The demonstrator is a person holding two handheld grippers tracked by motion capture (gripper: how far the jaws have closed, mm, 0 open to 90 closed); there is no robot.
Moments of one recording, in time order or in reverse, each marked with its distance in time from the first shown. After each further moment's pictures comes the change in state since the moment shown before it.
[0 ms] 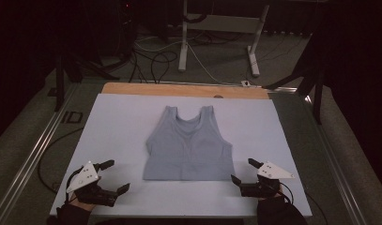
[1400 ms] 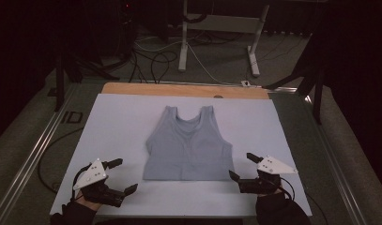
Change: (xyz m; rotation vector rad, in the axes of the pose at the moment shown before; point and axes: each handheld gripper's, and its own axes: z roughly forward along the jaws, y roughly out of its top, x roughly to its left) left arm -0.018 0.033 0.008 0.021 -0.060 0.019; right arm 0.010 0.041 -0.009 -0.032 0.024 -0.008
